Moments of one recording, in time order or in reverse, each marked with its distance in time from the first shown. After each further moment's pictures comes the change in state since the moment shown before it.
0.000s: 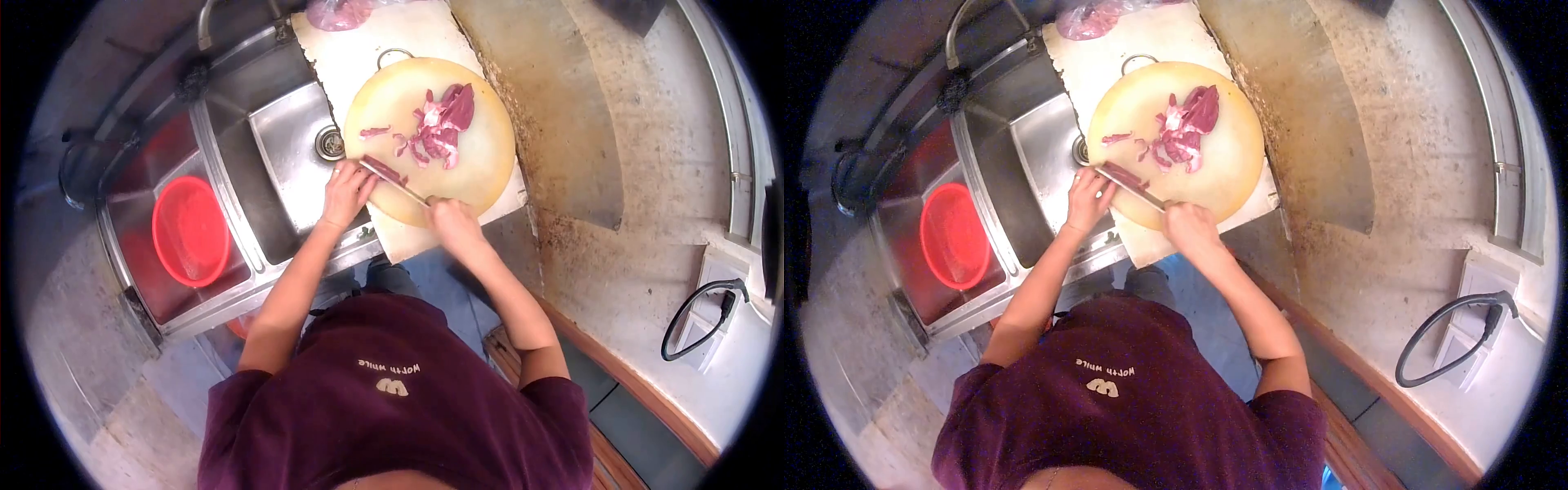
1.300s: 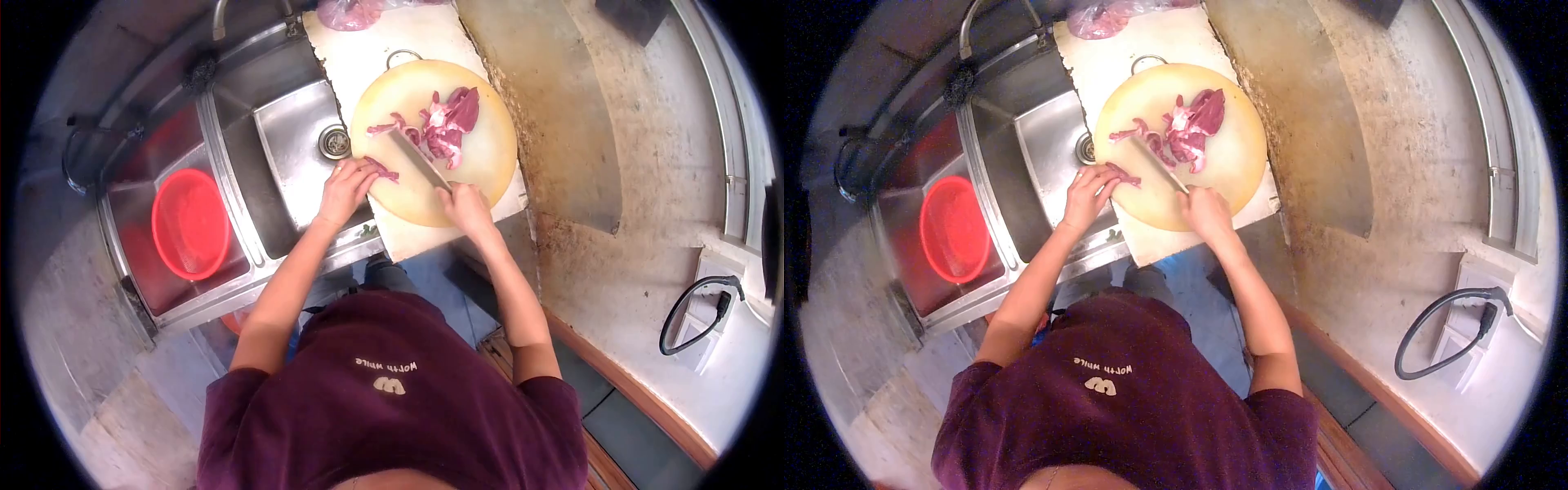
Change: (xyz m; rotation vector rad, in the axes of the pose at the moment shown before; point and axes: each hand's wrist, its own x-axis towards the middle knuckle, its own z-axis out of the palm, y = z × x) left_hand 0.000 0.001 -0.012 -0.071 0.010 0.000; right_hand 0.016 0.020 -0.005 0.119 0.016 0.117
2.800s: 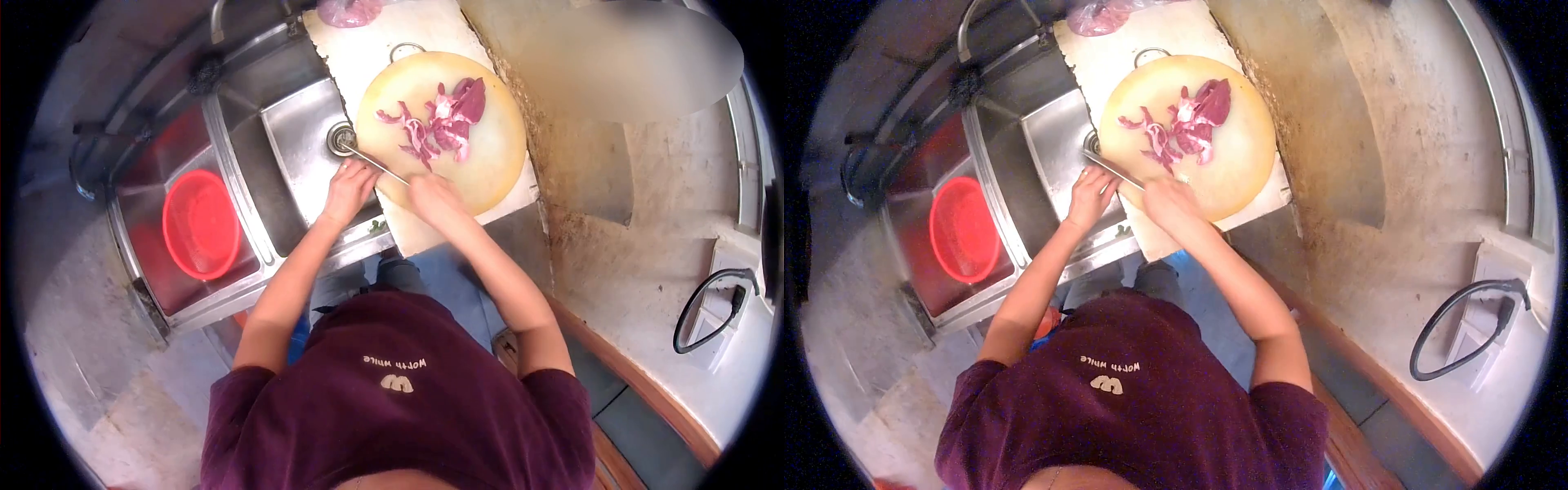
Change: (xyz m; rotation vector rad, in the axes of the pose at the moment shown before) left_hand -0.013 -0.010 -0.004 0.067 -0.110 0.048; right_hand 0.013 -0.056 0.019 -0.104 -0.072 -0.231
